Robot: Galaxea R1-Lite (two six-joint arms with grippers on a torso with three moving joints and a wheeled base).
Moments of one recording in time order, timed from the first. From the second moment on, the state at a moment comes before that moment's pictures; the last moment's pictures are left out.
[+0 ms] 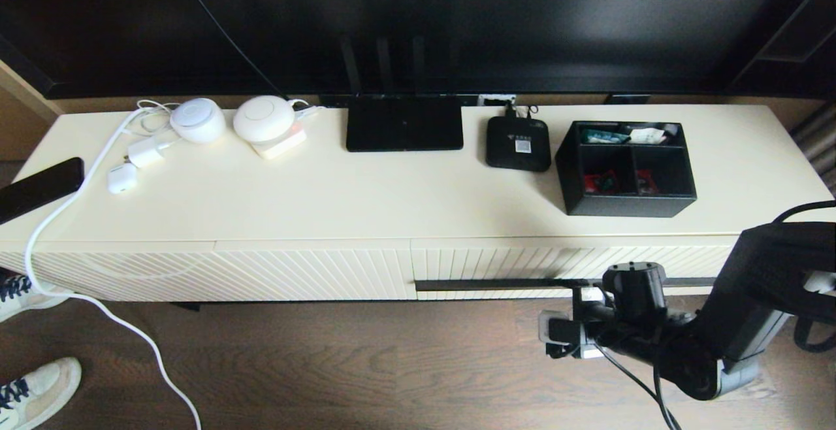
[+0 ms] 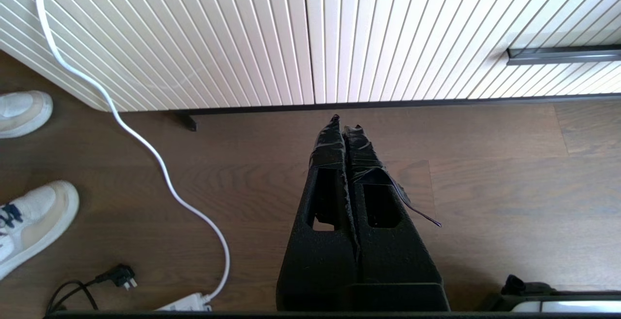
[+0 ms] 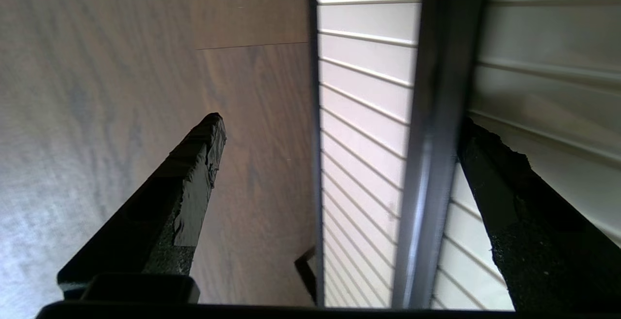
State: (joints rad) left arm 0.00 0.00 0.00 0.00 0.00 0.03; right arm 0.25 2.23 -0.68 -0.98 0.08 -1.35
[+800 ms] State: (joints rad) left arm 0.00 0.00 0.00 0.00 0.00 0.03; right arm 0.27 2.21 -0.42 -0.99 0.08 -1.35
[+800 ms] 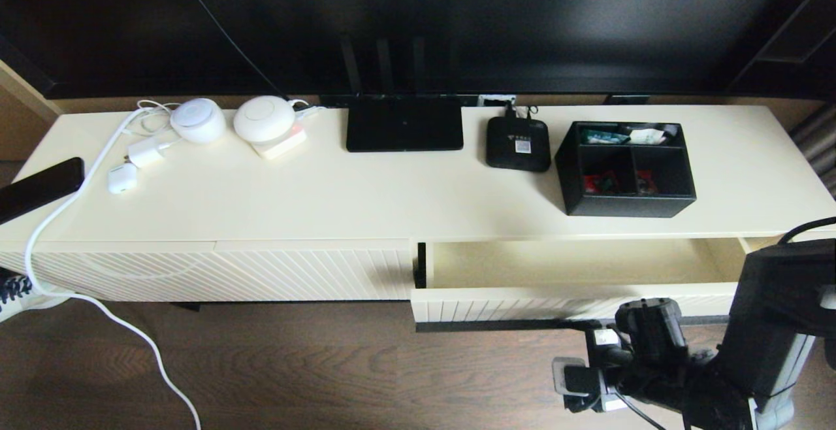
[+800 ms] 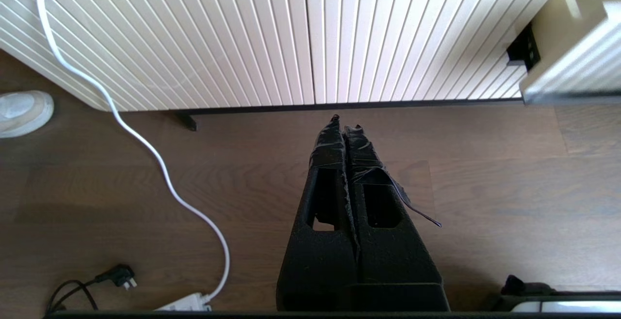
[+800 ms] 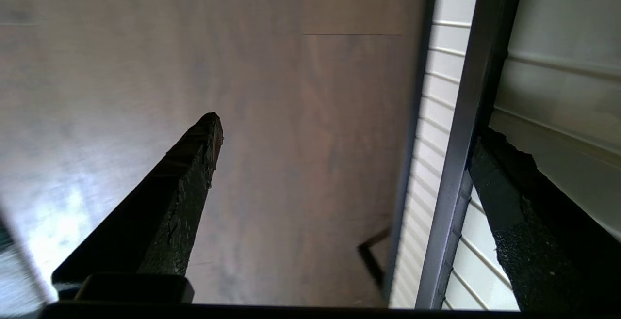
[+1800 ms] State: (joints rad) left arm 0.00 0.00 0.00 0.00 0.00 0.03; right arm 0.30 1.73 -0.19 -0.85 0.10 -1.35
